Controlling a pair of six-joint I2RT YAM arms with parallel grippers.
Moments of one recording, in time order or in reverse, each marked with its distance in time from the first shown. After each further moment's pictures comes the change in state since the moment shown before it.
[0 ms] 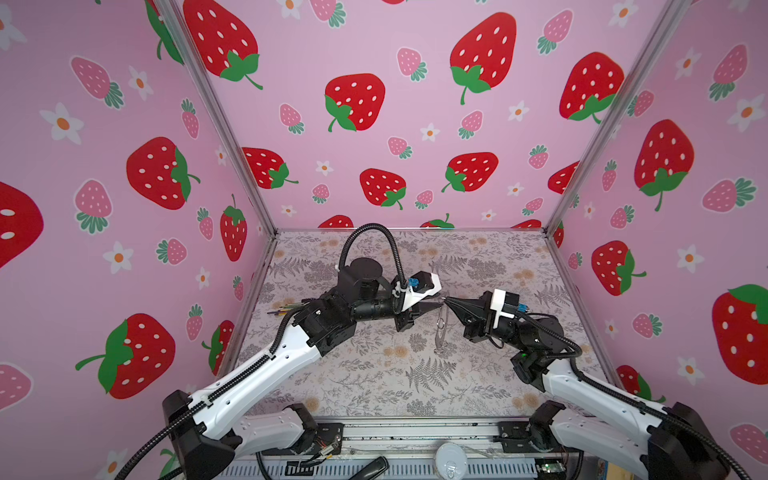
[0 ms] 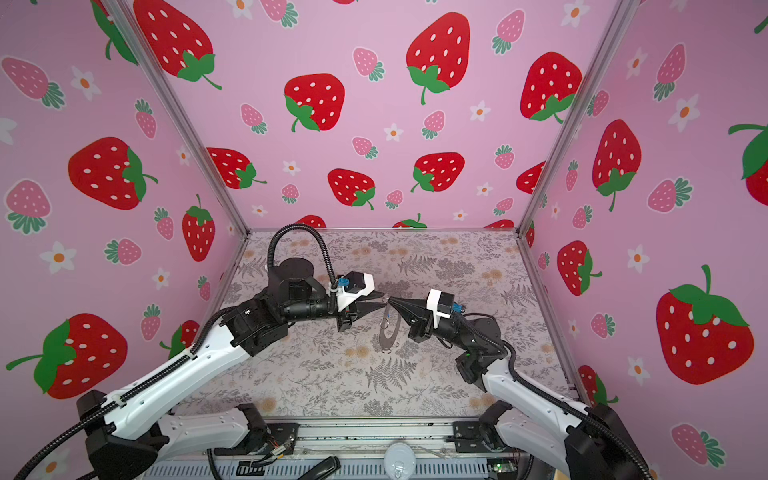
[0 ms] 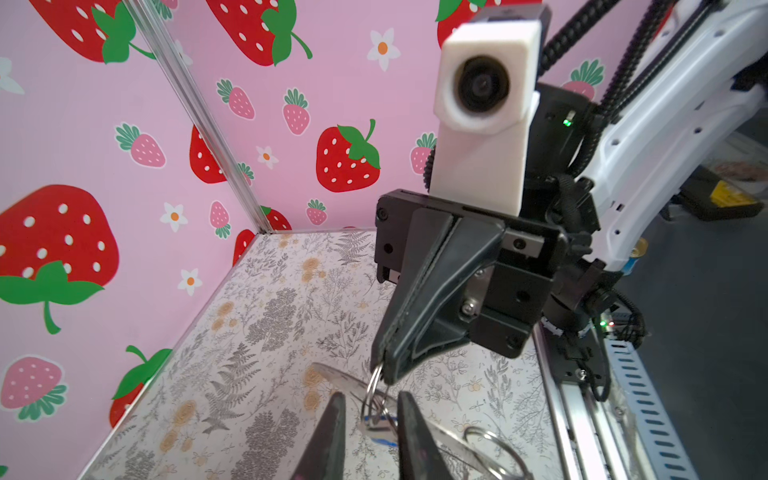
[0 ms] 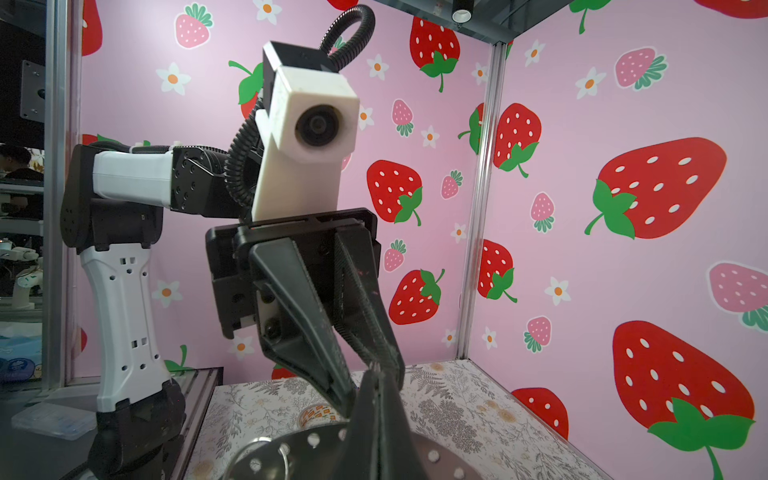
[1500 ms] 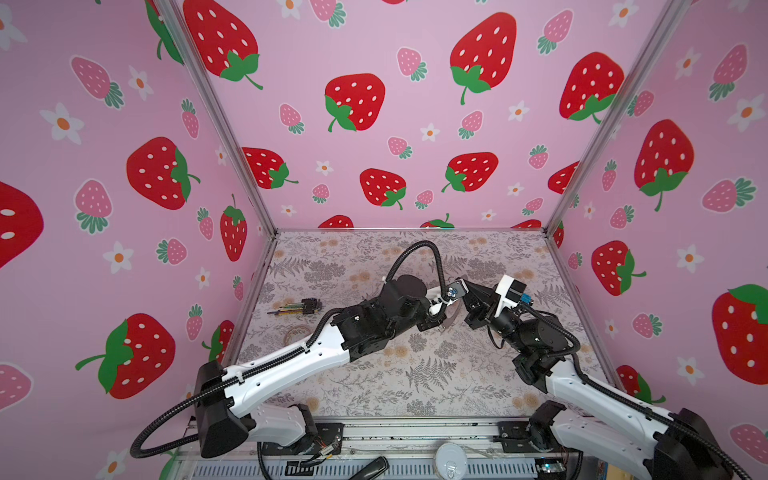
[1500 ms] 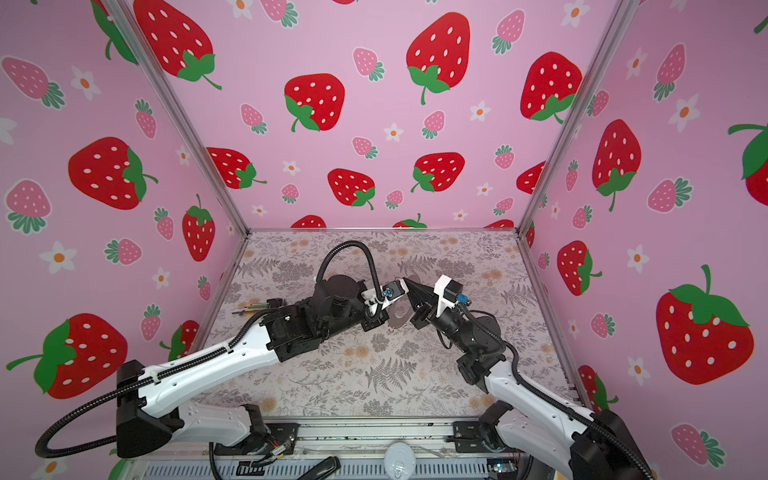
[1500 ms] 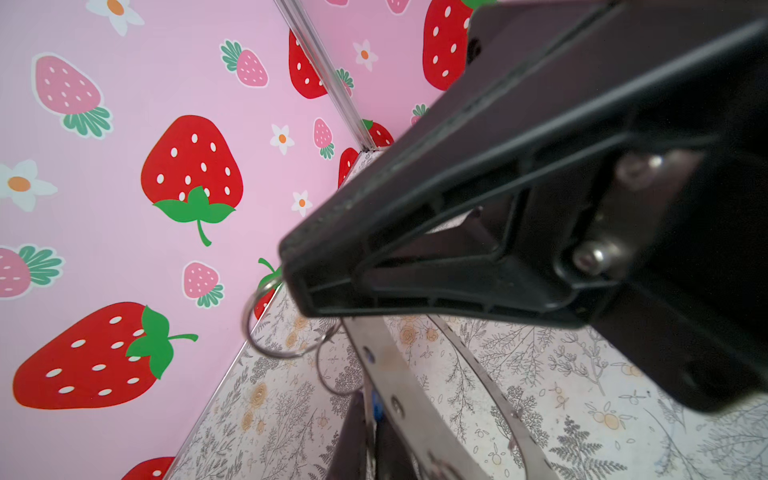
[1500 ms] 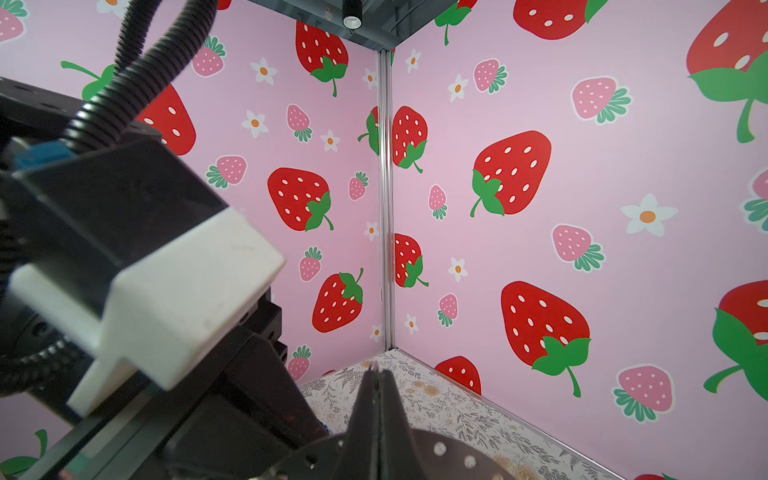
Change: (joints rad) left arm -0.230 0.159 0.043 0.017 -0.691 0.090; right arm 0.000 -0.039 0.006 -0.091 0.328 -0.016
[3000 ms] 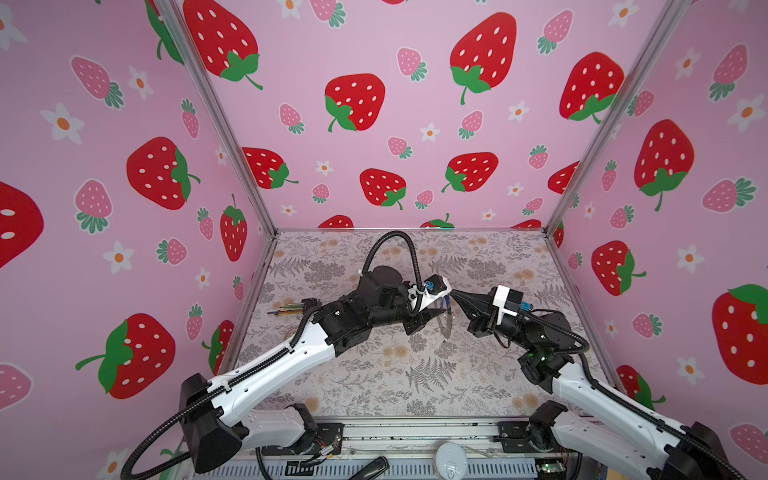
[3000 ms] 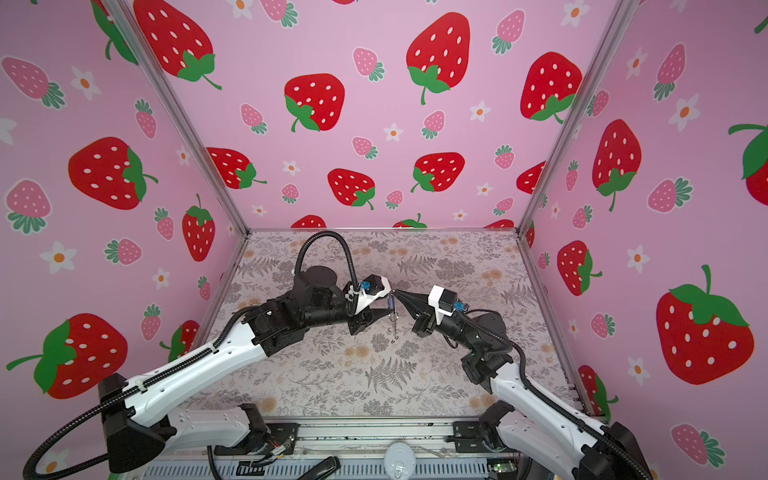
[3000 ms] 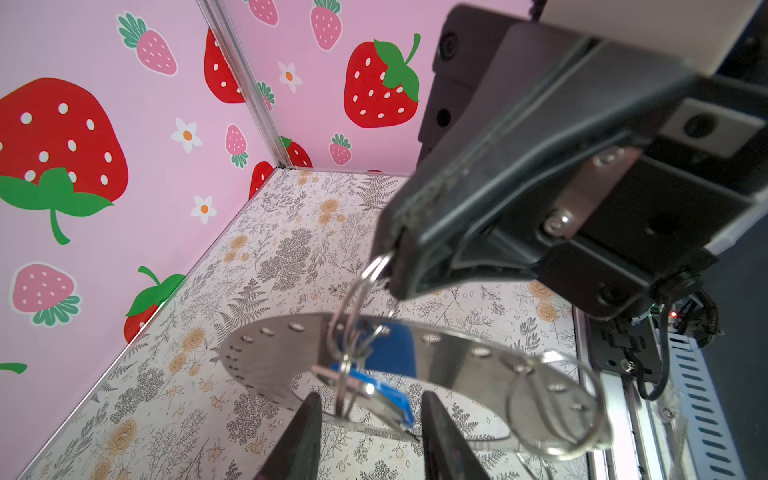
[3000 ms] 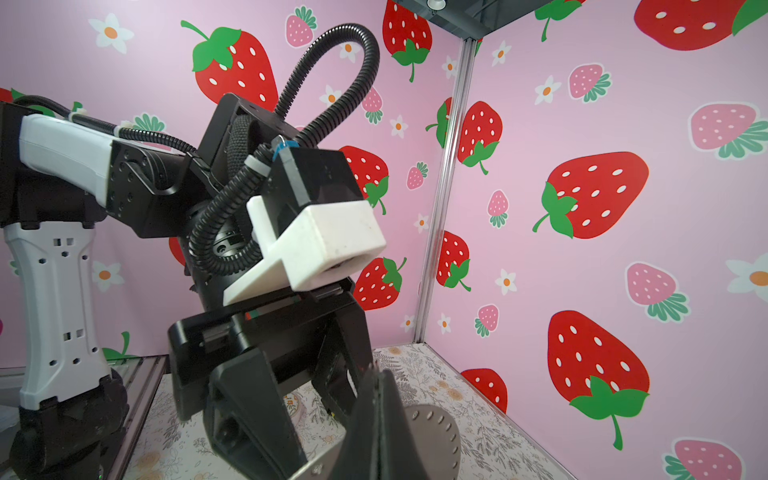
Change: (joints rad) left arm 0.158 -0.086 -0.067 -0.026 0.461 -0.146; right arm -0.026 -0.059 0.039 -0.121 -0.255 -0.109
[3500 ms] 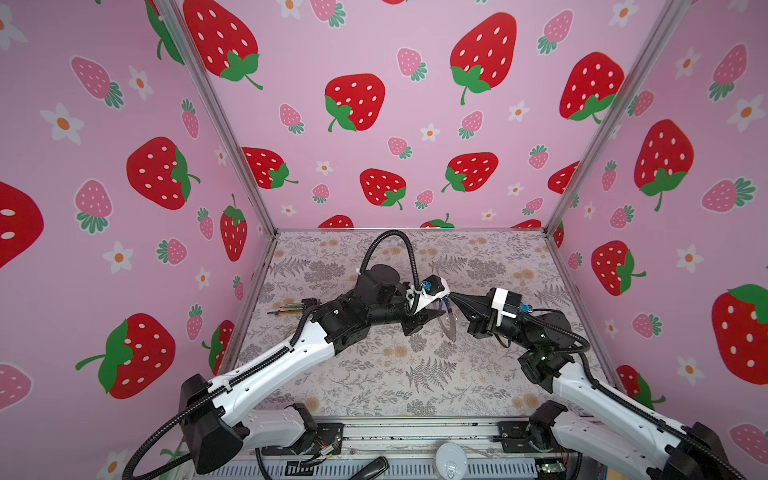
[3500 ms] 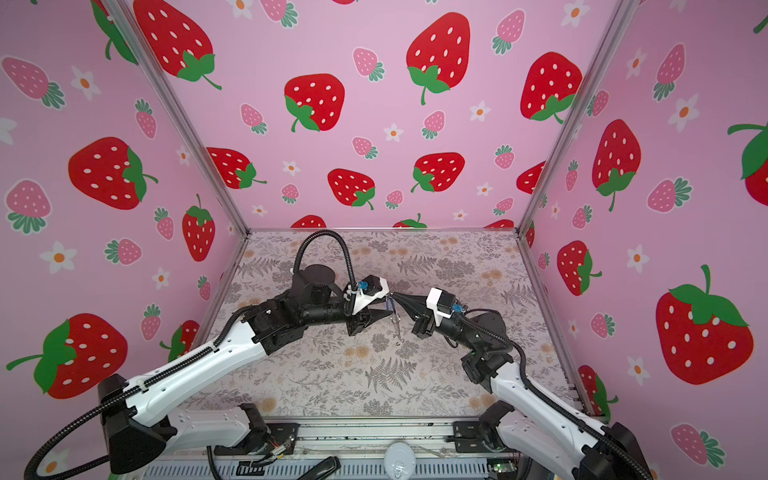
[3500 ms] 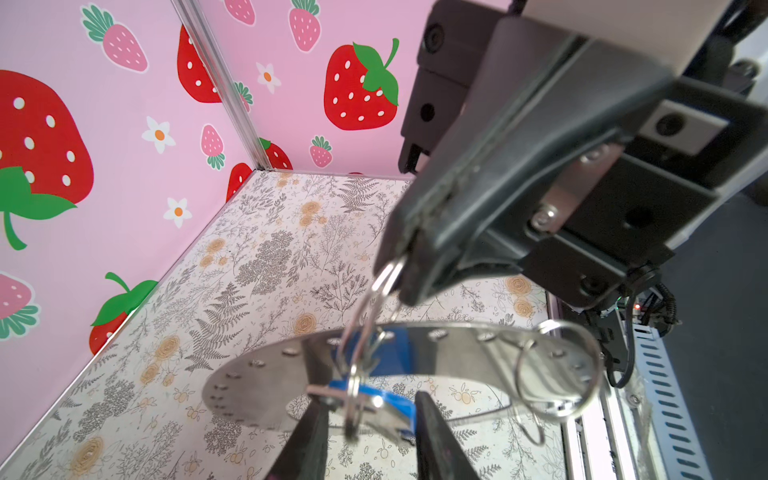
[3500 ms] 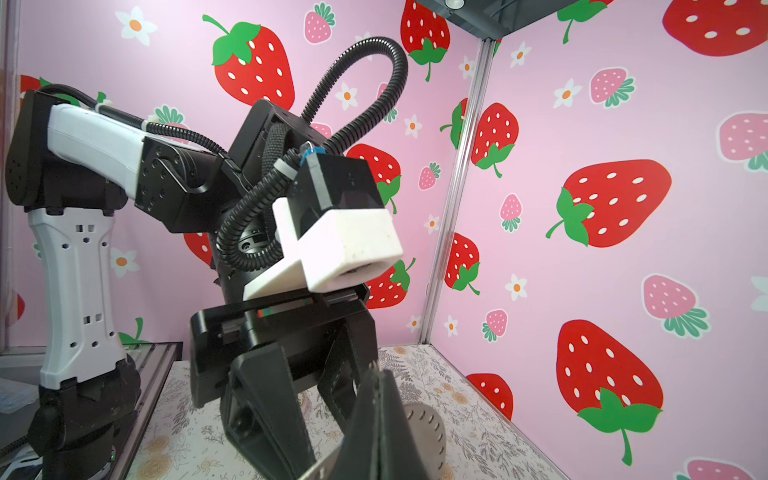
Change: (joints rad) left arm 0.024 0.000 -0.014 -0.002 0.081 -0.002; right arm 0.000 0.000 0.003 -0.011 -0.030 -0.025
